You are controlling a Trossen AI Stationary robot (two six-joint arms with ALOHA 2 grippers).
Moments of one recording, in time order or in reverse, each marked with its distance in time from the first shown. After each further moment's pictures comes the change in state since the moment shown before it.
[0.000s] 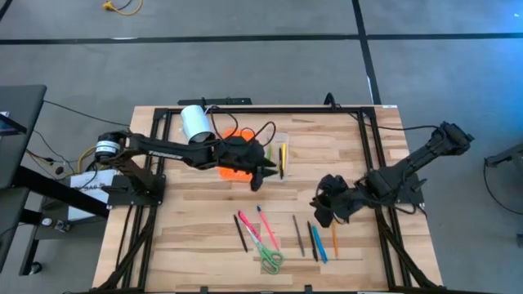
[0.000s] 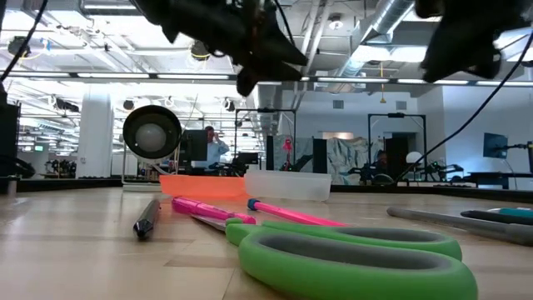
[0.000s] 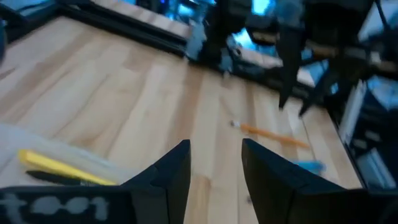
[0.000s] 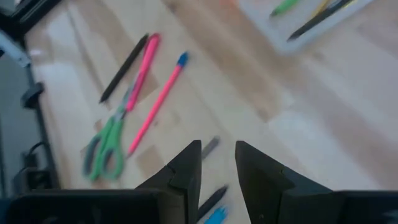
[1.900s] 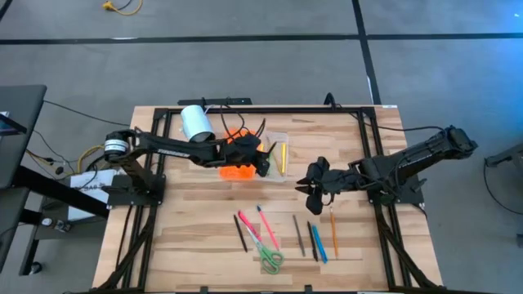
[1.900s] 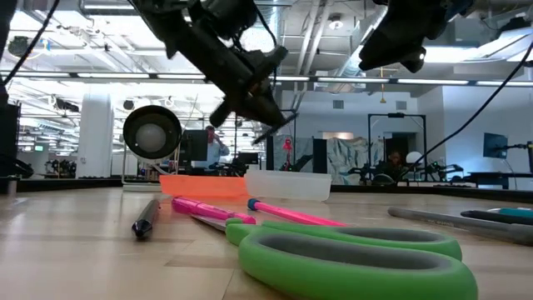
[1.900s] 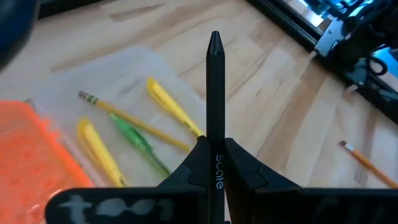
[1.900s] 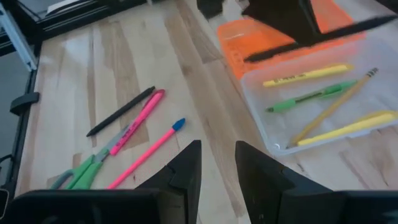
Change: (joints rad) left arm 0.049 0.084 -0.001 -0.129 -0.319 -0.300; right arm -0.230 0.000 0.000 0.238 -0.070 -0.552
